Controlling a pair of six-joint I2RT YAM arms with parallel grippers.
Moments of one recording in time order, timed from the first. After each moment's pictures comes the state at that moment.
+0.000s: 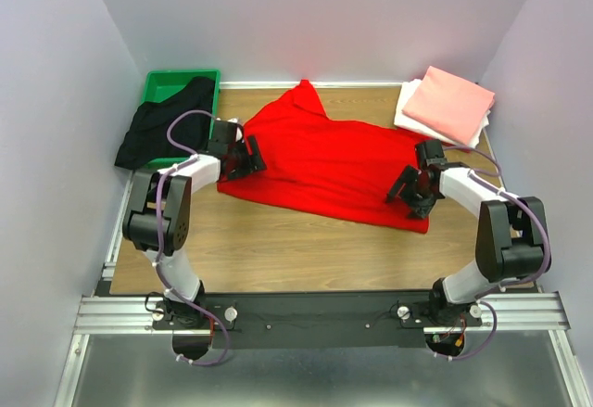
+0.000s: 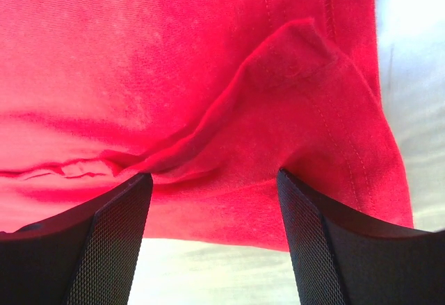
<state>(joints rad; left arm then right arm) -0.20 1.79 1.05 -0.10 0.17 -0.49 0.10 1.56 0.87 -0.56 -0.05 0.73</state>
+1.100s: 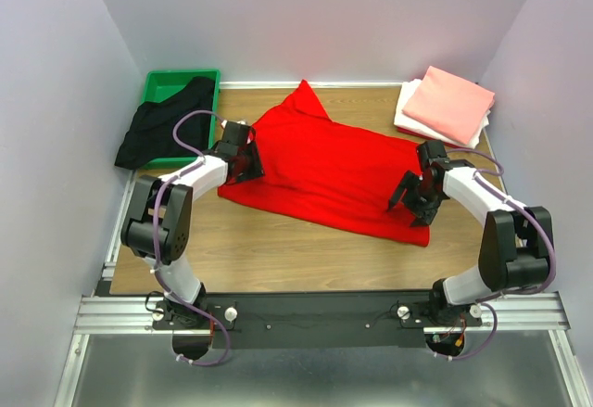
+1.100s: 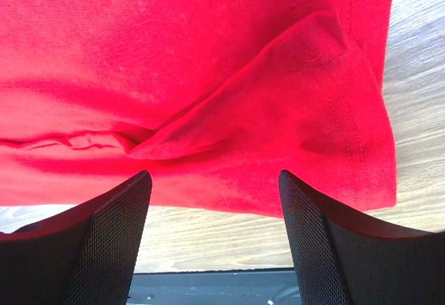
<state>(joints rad) -0.29 1.72 1.04 -0.22 0.04 -0.52 0.10 1.49 0.90 -0.76 -0.10 0.69</state>
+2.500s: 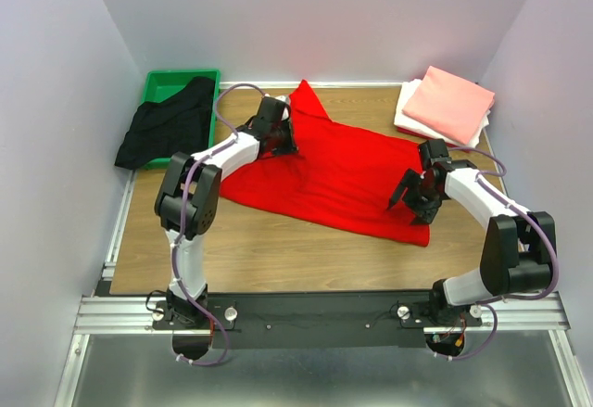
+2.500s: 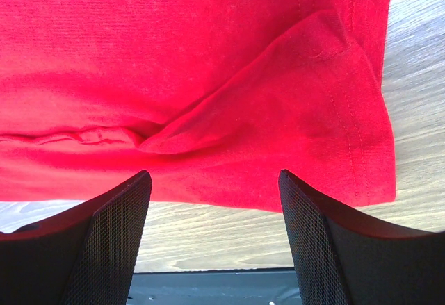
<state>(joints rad) -0.43 1.99 1.43 -0.21 0.15 -0.52 0.10 1.46 0.90 -0.76 -0.10 0.69</state>
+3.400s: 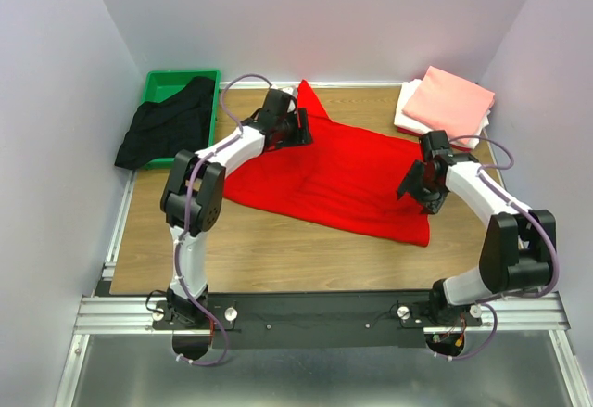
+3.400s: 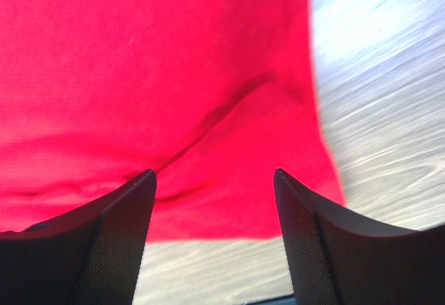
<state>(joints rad) -0.45 2.05 1.57 -0.23 0.14 -0.49 0.10 1.47 0.96 -0.77 0.07 0.69</state>
